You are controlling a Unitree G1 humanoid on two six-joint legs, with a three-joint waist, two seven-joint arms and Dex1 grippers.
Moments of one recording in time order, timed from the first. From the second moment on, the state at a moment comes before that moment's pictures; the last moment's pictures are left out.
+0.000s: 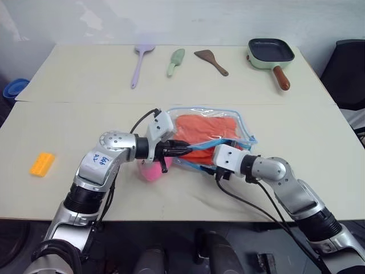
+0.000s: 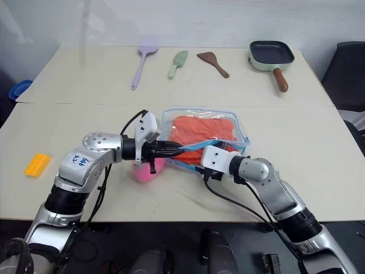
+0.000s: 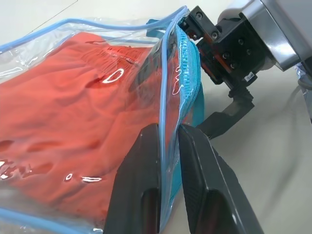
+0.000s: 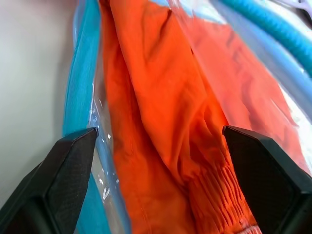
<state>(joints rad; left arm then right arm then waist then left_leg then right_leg) -0.64 0.50 -0.18 -0.17 -0.31 0.72 -0.90 -0.42 -0.62 0.34 -0.19 -0.04 0.25 0.71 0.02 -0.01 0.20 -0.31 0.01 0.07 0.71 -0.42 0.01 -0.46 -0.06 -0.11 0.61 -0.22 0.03</state>
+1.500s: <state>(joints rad) -0.72 0.46 -0.17 0.00 -0.27 0.67 -0.79 -0.33 -0.82 0.38 -0.16 -0.20 -0.27 0.91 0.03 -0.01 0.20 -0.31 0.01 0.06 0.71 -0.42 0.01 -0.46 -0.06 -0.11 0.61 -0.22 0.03</state>
